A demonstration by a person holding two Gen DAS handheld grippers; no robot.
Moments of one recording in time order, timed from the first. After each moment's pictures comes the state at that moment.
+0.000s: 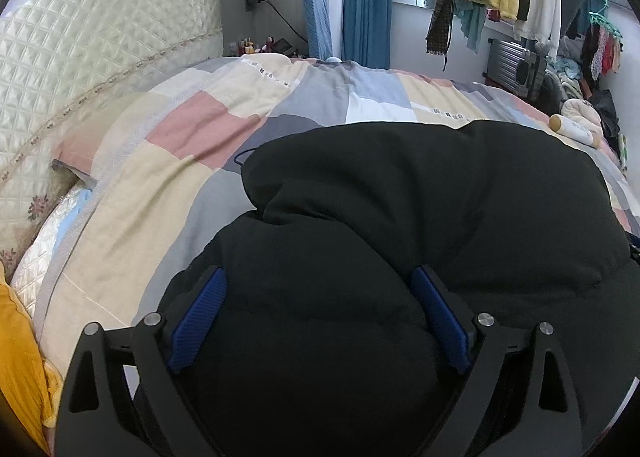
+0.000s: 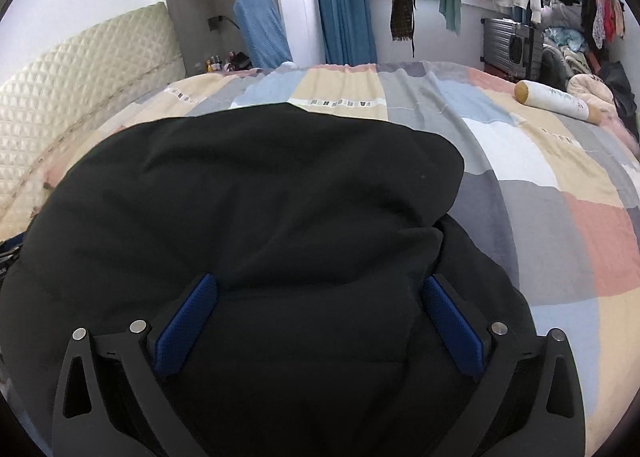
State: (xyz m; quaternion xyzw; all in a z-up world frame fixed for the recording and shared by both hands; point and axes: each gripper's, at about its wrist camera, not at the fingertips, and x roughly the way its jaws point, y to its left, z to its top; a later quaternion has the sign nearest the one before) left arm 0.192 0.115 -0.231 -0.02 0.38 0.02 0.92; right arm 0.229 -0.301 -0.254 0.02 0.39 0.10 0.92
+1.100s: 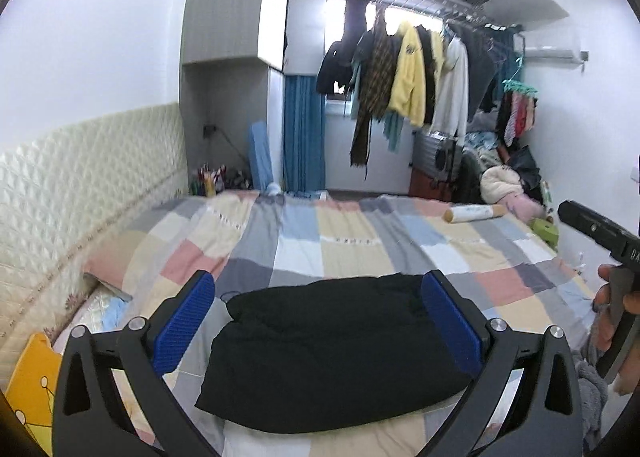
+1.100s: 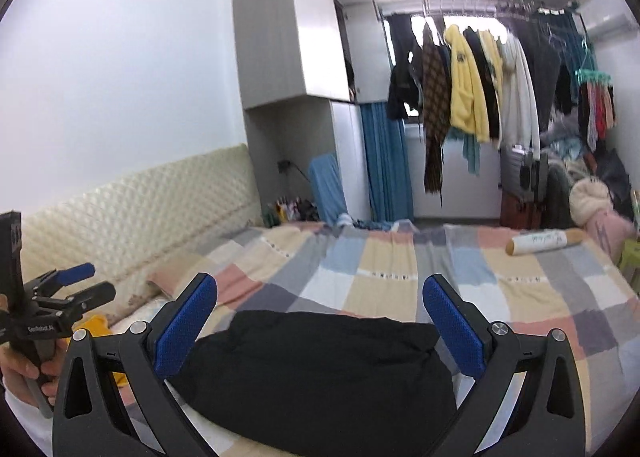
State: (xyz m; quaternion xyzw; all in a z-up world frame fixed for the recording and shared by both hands) left arm -0.021 0.065 0.063 -0.02 0.21 -0.08 0.97; right arm -0.009 -0.278 0.072 0.04 0.16 0.17 0.97
